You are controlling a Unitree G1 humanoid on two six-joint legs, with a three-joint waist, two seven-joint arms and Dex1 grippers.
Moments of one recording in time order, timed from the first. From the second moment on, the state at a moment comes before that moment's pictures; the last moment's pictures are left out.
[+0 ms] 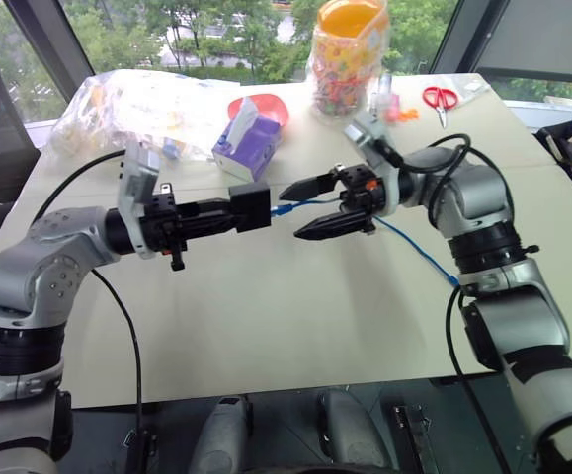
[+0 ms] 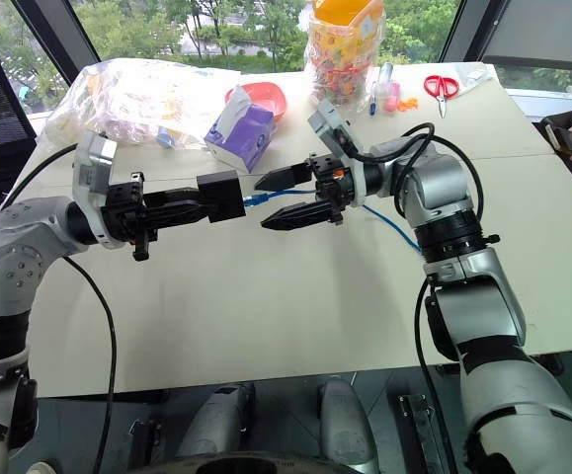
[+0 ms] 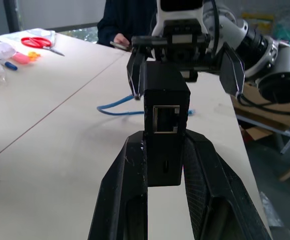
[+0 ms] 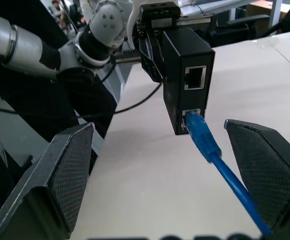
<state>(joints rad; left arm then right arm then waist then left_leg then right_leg) -0.50 0.72 0.15 -0.21 -0.80 0.72 -1.06 -1.03 -0.47 0.20 0.39 0.51 0.63 1.55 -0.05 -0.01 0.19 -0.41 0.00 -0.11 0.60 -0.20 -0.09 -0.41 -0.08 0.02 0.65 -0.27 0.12</state>
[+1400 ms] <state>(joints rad) -0.49 0.74 0.14 -0.28 -0.84 0.75 -1.04 -1.01 -0.45 0.20 0.39 0.48 0.65 1.54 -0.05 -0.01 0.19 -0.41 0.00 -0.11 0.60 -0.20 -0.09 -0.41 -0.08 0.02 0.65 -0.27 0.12</state>
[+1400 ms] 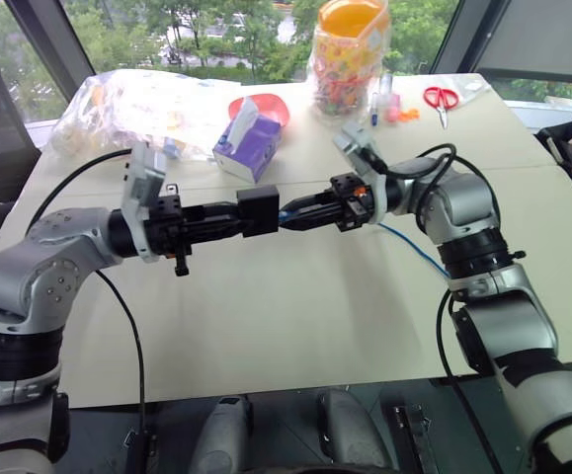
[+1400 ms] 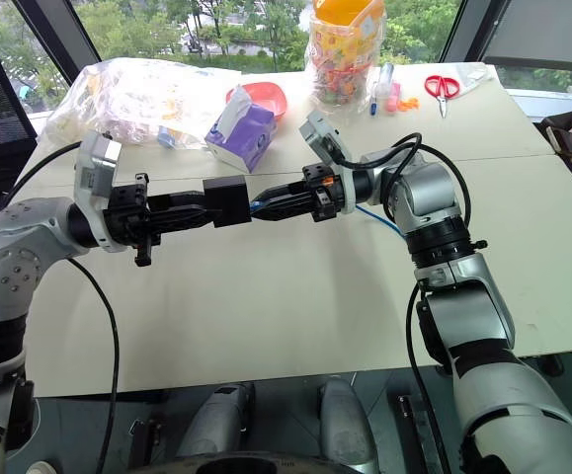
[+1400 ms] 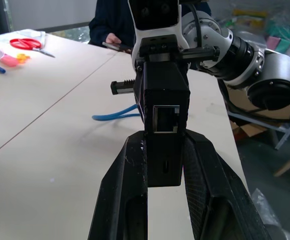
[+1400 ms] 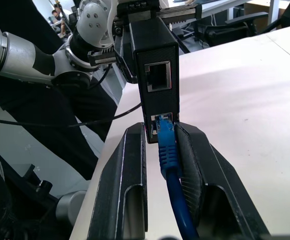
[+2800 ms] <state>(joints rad) -0.36 0.48 0.00 -0.12 -0.46 0.33 -0.83 -0.95 -0.40 0.17 0.89 0.11 0.10 1.01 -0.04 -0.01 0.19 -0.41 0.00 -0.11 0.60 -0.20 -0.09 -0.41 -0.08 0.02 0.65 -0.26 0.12</state>
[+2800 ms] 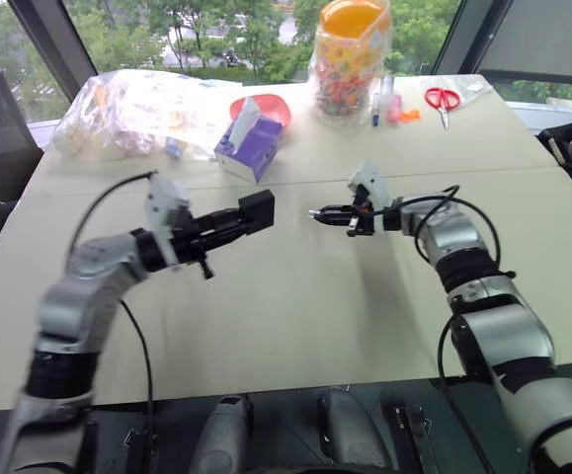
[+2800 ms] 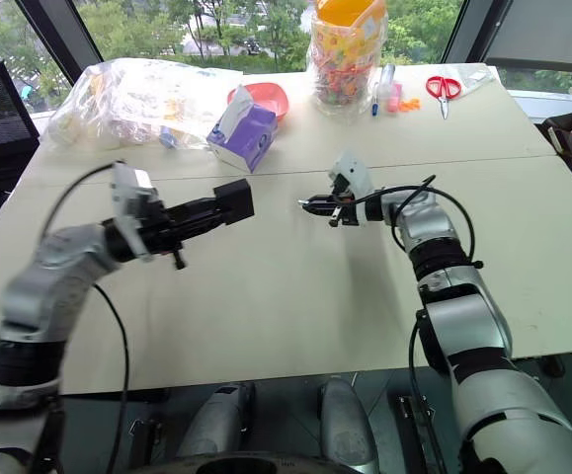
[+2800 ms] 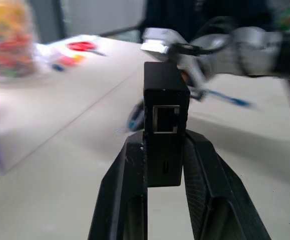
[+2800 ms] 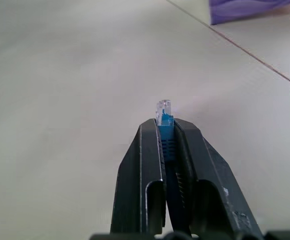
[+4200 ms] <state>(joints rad) -0.34 0.27 -0.08 0.26 -0.22 0.06 -0.75 -0.88 -0.39 0.09 0.94 0.00 0.03 0.77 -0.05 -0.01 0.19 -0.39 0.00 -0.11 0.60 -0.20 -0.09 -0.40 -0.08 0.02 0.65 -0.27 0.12</state>
